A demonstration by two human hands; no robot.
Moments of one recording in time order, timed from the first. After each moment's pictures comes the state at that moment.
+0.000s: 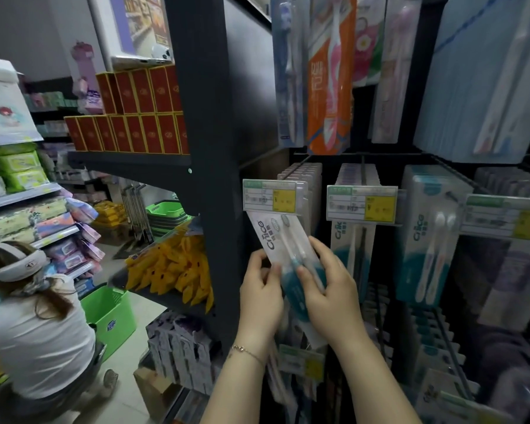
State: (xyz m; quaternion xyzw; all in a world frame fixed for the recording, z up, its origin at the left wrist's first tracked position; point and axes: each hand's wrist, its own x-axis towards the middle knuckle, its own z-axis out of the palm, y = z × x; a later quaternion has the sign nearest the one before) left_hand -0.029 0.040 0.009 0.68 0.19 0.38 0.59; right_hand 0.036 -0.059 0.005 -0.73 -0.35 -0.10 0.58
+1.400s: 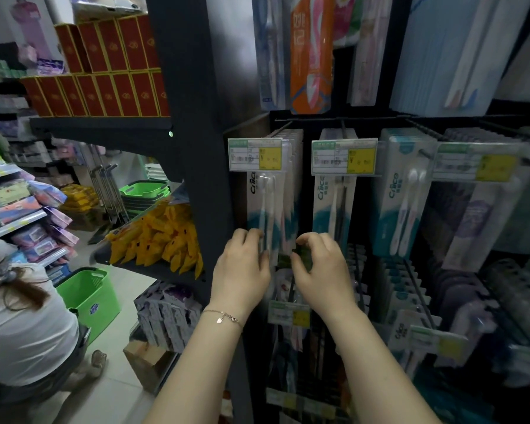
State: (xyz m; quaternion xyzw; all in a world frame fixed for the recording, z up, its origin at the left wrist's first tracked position) left_hand -0.055 0.057 -0.005 0.91 0.15 0.33 0.18; right_hand 0.028 -0.073 -0.026 -0.81 -0.34 -0.19 0.43
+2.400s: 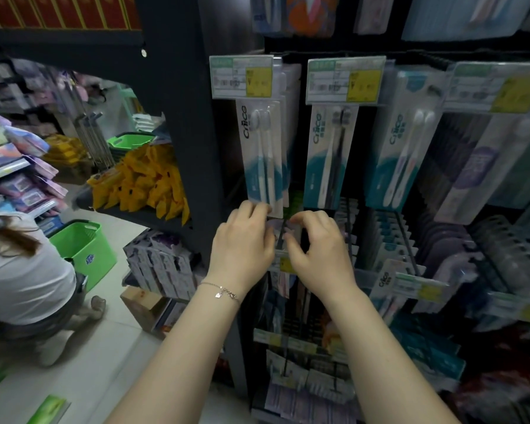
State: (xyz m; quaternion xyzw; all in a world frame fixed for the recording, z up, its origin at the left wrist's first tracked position) left_hand -0.070 0.026 -0.037 0.93 0.12 0.33 0.12; right_hand 0.003 -0.102 -0.056 -0.83 -0.36 -0.16 0.40
